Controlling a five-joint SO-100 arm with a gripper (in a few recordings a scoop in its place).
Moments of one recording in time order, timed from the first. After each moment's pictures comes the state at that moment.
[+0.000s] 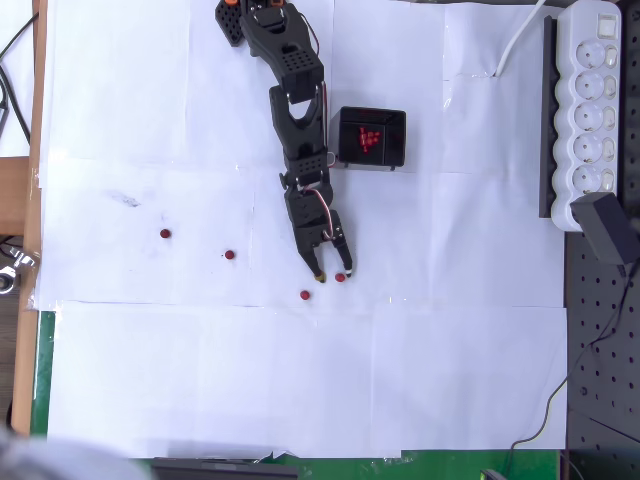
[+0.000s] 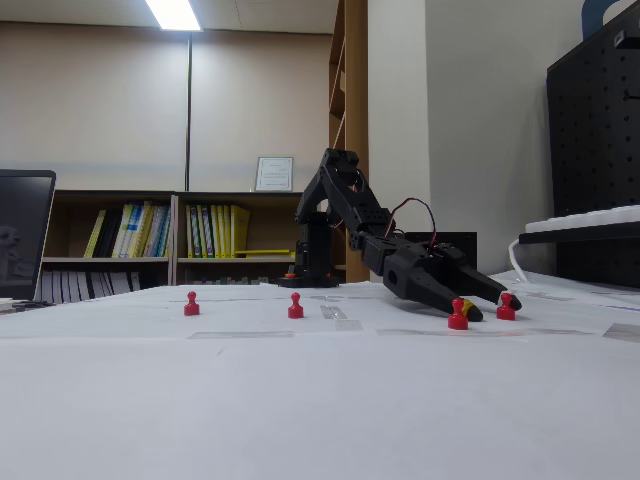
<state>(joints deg) -20.9 140.4 97.7 -25.1 -98.6</state>
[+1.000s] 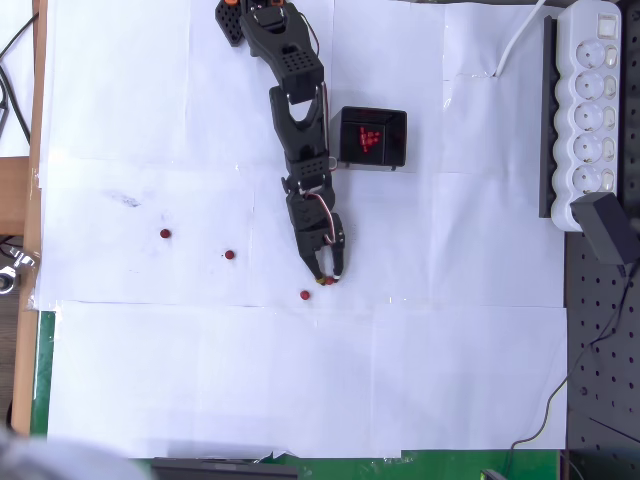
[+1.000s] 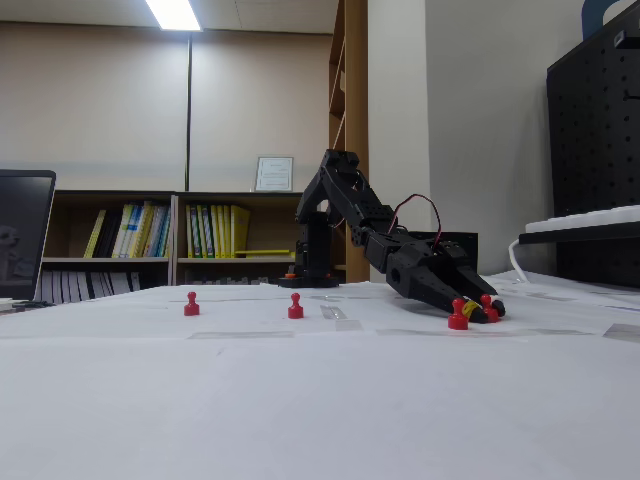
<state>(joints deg) -21.0 137.7 99.8 -14.4 -100.7</state>
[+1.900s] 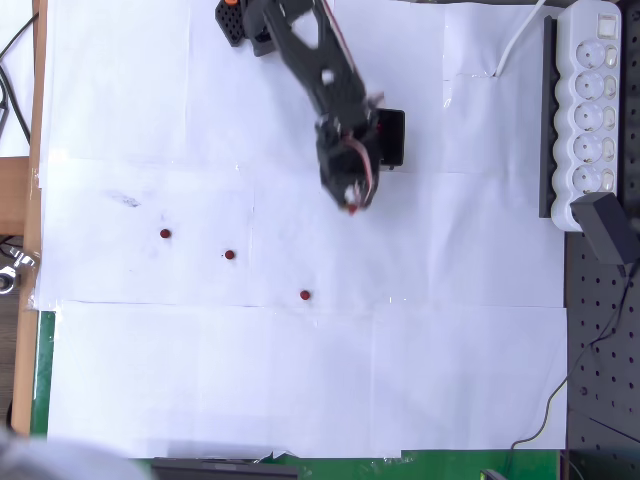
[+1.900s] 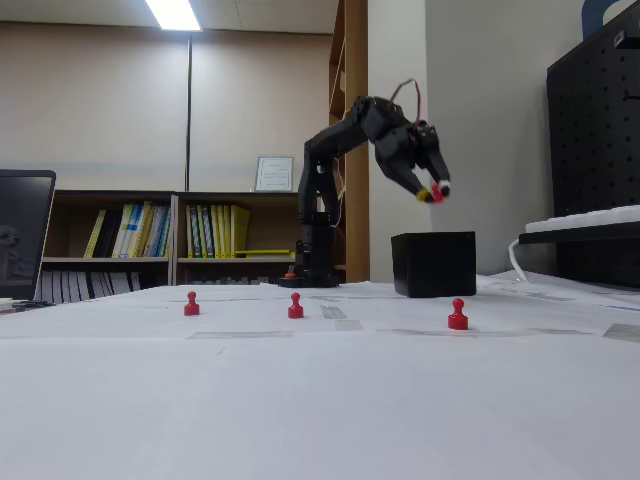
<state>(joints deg) -31.3 73.5 98.1 76.4 -125.6</state>
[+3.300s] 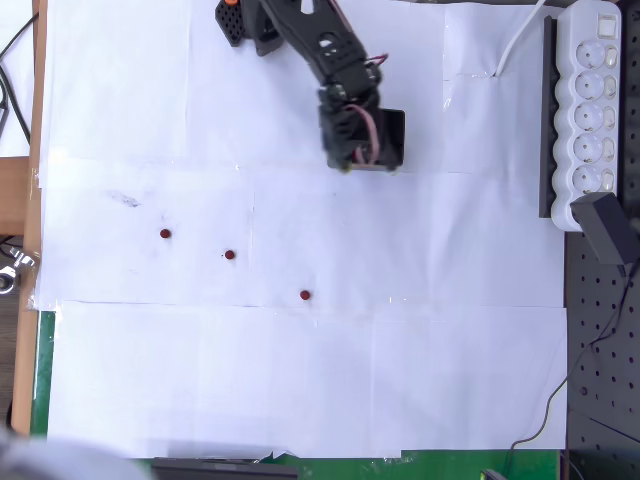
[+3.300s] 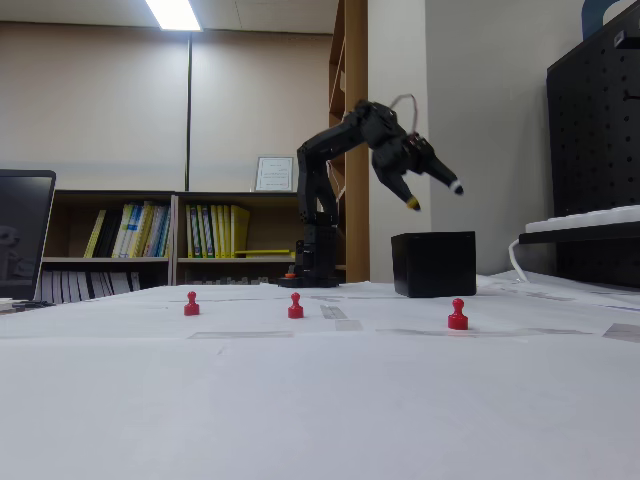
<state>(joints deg) -21.2 71.5 86.4 64.4 -119.4</state>
